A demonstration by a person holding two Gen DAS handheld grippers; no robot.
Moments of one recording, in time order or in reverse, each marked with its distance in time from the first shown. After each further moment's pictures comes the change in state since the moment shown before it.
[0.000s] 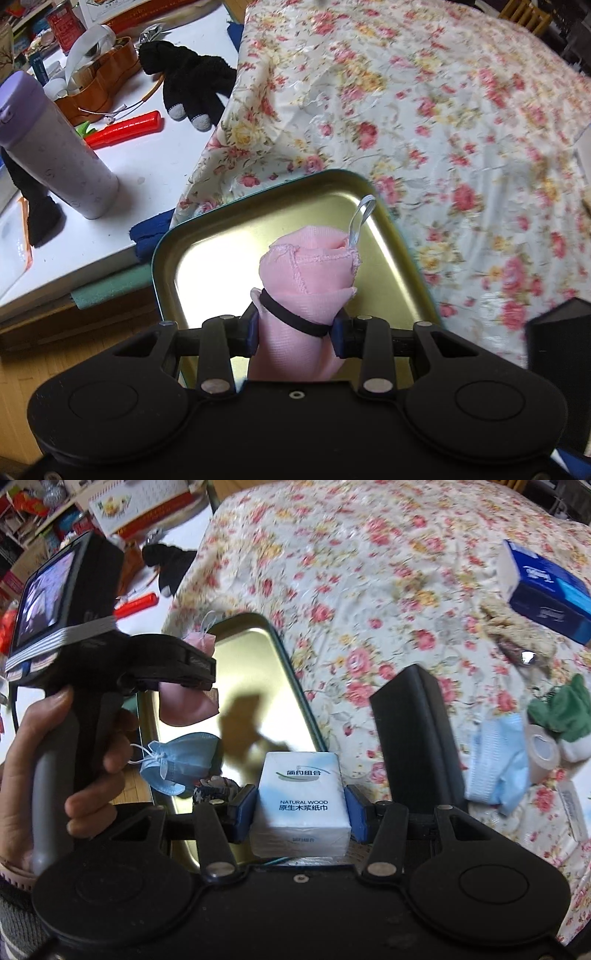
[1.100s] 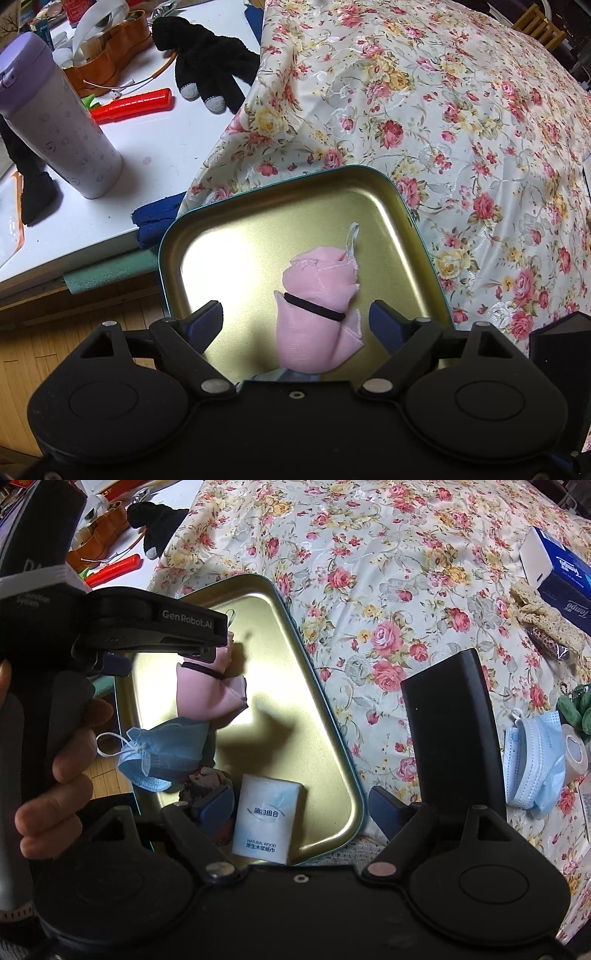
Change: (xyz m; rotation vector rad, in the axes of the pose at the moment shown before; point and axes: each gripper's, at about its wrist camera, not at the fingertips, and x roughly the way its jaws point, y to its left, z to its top) left arm 0.005 0.022 0.004 -0.079 0.029 -0.053; right arm 0.037 0.026 0.009 -0.015 0.081 -0.074
